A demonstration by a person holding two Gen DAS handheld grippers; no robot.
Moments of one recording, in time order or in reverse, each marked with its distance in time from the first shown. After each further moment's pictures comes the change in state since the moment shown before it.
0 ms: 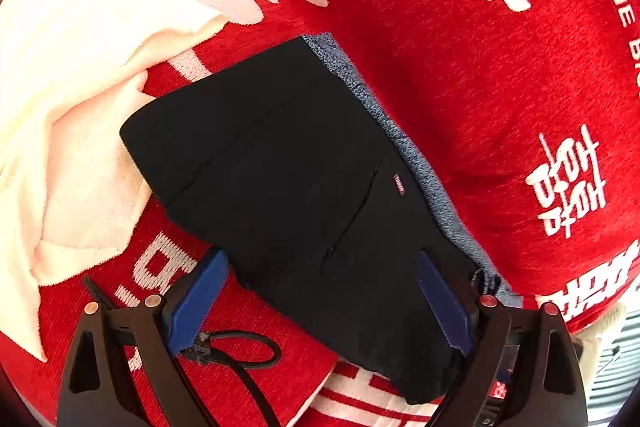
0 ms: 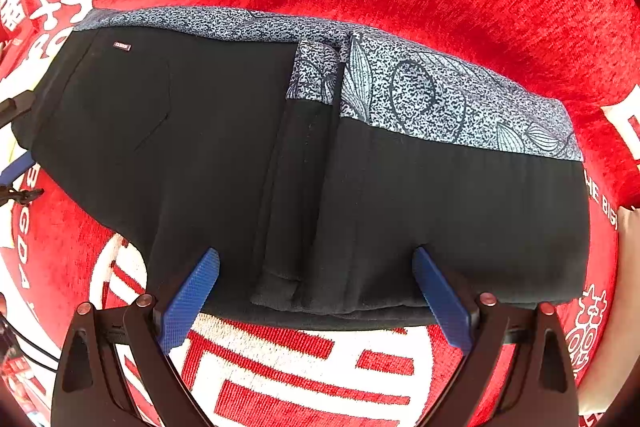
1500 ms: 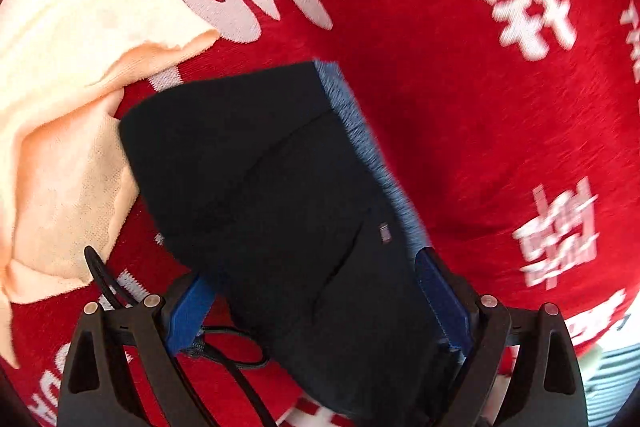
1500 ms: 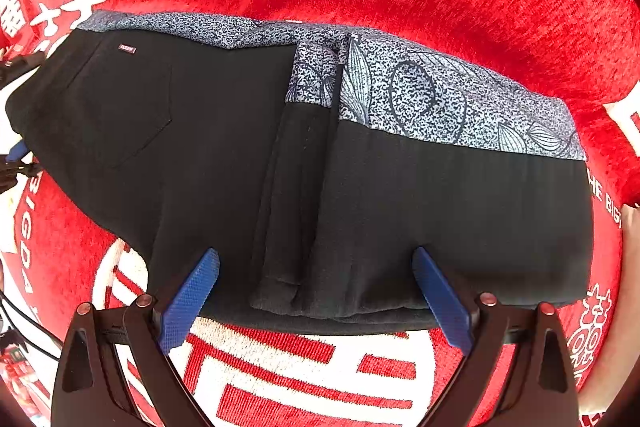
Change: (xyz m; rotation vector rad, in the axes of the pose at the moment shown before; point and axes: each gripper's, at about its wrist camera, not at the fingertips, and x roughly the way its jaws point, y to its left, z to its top) left arm 0.014 -0.009 0.023 -0.092 -0.043 -0.015; right arm 0.000 -0.002 0.000 0.005 -0.013 0.017
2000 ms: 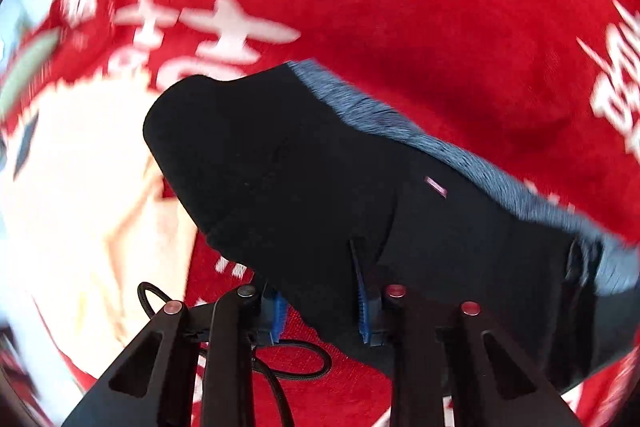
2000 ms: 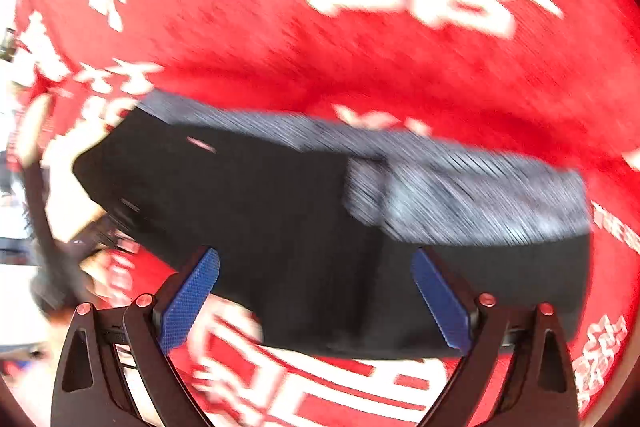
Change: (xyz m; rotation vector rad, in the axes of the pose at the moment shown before) left arm 0.004 -0.071 -0.043 0.508 -0.072 0.470; right arm -0.065 -0.010 0.081 0.045 -0.024 0.284
